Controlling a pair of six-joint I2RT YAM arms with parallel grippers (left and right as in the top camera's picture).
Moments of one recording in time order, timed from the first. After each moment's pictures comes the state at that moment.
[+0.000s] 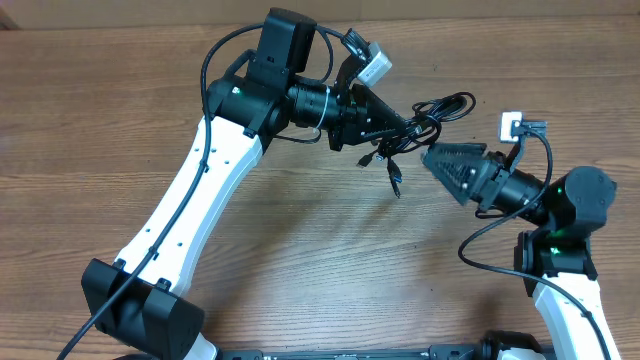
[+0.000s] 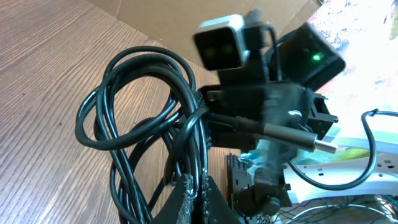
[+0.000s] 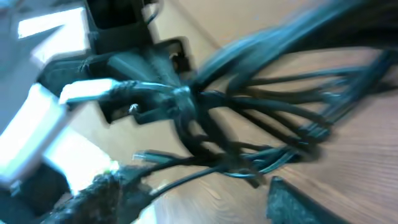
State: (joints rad) left arm -0.45 1.75 1.74 -0.73 1.13 0.12; right arm -0.11 1.03 0.56 0.57 -1.18 0.89
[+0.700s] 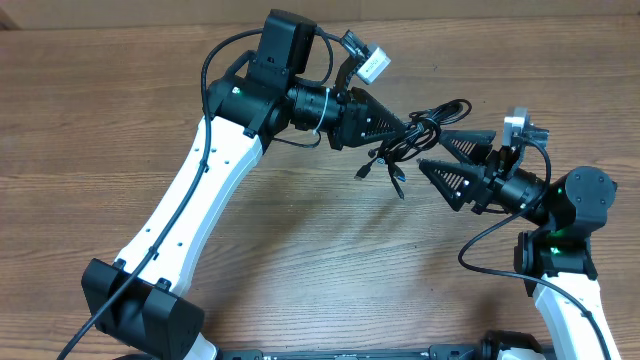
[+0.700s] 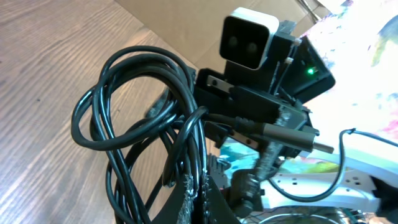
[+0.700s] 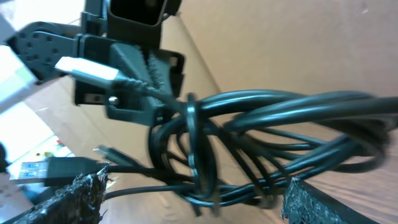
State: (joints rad) left arm -0.45 1.75 1.74 -0.75 1.15 -0.02; right arm -0.11 1.03 0.56 0.56 -1.11 0.59
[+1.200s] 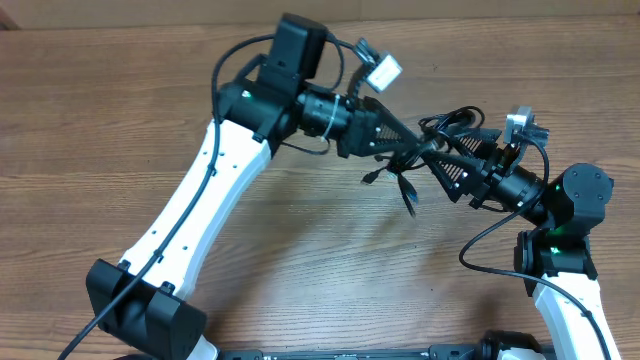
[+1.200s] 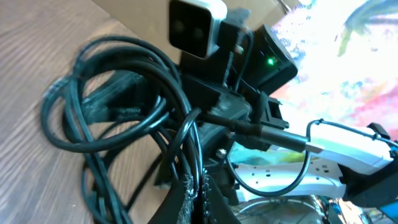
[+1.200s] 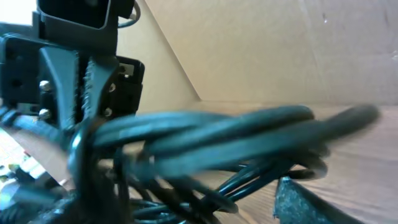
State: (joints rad) left arm -0.50 1.75 1.74 -0.75 1.22 -0.04; right arm -0.11 1.03 0.56 0.50 -1.03 0.52
